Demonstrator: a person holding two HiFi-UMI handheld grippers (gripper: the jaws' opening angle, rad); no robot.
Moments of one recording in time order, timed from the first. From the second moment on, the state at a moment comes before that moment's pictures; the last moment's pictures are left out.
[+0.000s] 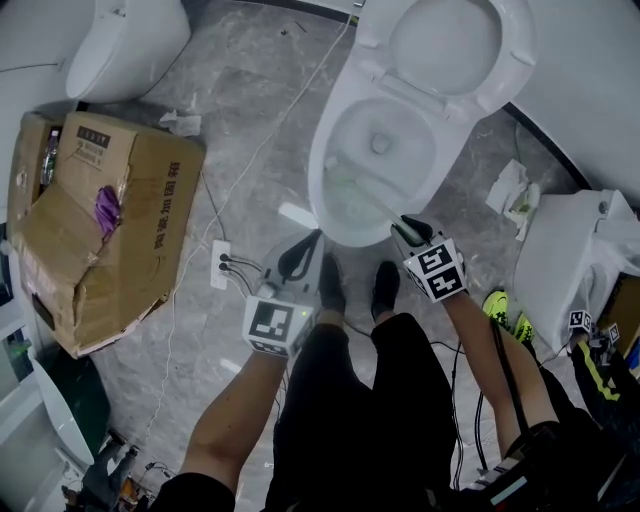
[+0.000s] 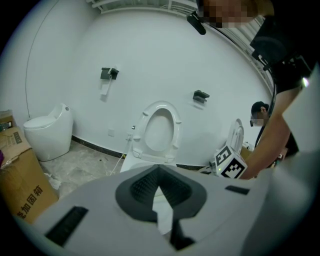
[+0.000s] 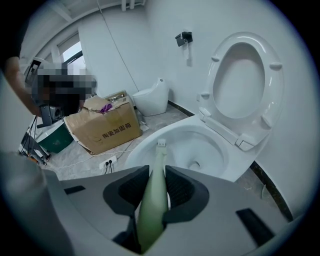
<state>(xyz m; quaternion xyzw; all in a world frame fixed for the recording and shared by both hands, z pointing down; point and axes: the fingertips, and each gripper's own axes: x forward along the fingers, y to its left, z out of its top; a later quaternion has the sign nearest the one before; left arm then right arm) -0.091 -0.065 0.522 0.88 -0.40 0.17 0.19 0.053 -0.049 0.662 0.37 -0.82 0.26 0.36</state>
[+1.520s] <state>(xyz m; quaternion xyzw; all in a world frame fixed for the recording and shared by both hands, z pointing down) -0.048 -0.110 0.572 0.88 -0.38 0.18 0.20 0.158 -0.158 0.741 0.50 -0.68 0.30 0.44</state>
